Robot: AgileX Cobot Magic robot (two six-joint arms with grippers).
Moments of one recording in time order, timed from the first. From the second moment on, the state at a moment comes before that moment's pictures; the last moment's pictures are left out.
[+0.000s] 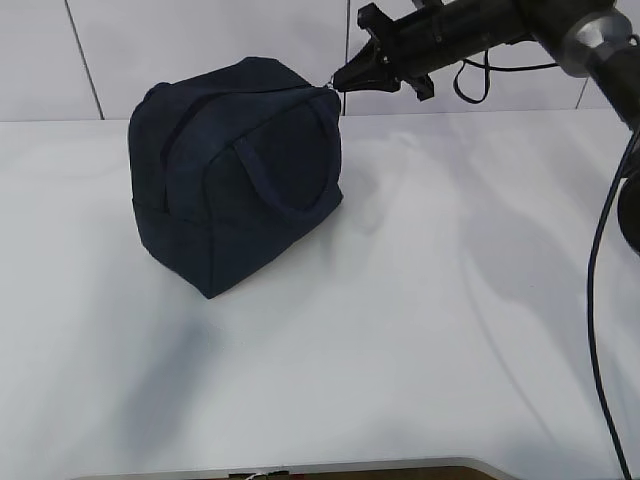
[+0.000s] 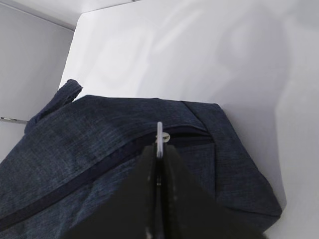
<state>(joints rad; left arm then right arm) -0.16 1.73 -1.53 -1.11 0.64 1.06 0.11 2.68 -2.80 0.92 1.24 -0.16</state>
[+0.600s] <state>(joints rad) -0.20 2.11 -2.02 -0.77 0.81 0.77 0.13 2.68 -2.80 0.91 1.24 -0.17</state>
